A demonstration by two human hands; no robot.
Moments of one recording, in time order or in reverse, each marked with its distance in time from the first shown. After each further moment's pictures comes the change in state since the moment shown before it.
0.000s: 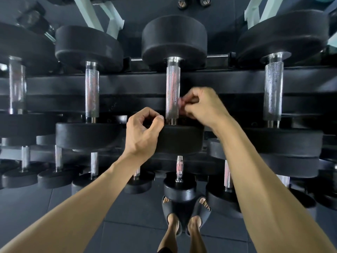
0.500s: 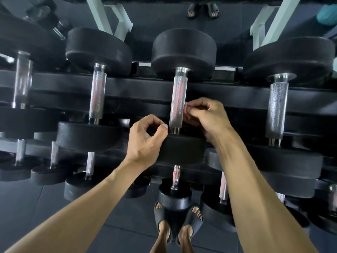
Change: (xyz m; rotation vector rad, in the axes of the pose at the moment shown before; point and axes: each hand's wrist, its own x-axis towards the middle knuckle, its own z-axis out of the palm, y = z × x) left_hand 0.000 0.000 0.000 -0.016 -0.006 -0.010; right_hand 0.006 -0.002 0.004 0.439 0.054 0.145
